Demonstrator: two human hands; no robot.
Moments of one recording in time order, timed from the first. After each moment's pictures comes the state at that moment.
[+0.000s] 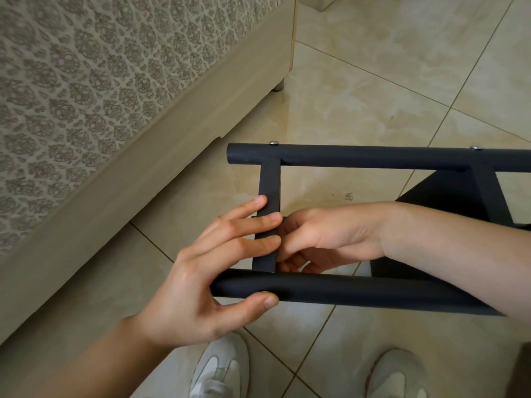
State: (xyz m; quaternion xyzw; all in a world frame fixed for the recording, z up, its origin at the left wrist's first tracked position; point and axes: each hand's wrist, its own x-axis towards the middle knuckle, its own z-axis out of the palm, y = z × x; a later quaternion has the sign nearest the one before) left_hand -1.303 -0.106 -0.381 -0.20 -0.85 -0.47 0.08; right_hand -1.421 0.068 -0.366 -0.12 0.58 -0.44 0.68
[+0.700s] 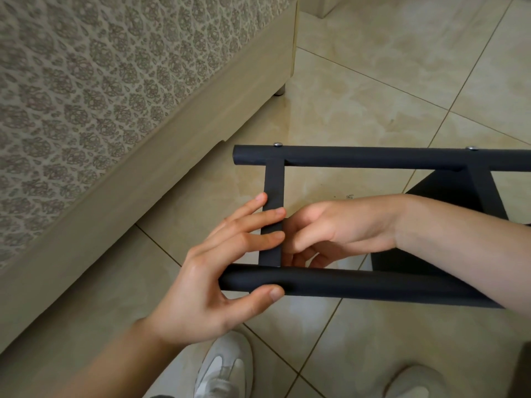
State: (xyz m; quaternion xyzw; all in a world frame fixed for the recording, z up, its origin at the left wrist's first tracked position) left_hand -1.297 -0.103 -0.380 -0.18 -0.84 -0.50 0.07; right_hand -1.428 0.079 -0.354 -0.17 0.58 -0.42 0.68
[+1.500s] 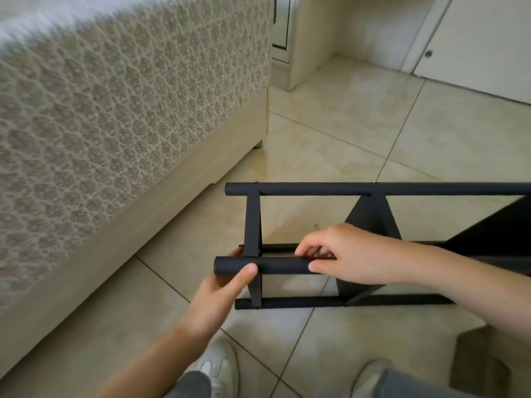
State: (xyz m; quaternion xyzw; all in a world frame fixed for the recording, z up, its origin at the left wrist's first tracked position) left_hand -1.258 -0.076 -0.375 0.19 -0.68 -0.70 -0.13; right_hand -1.368 0.146 -0.291 -0.28 0.88 -0.19 0.33
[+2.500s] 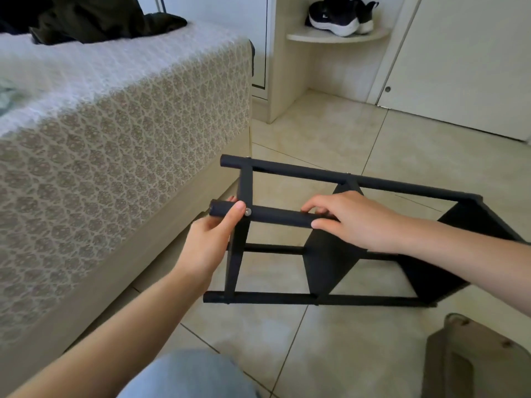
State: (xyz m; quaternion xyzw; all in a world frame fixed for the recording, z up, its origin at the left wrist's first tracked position) left_hand -1.326 -0.072 -0.270 0.15 -0.71 -0.69 0.00; right_hand -1.385 0.172 -0.210 -0.25 0.95 -0.14 0.12
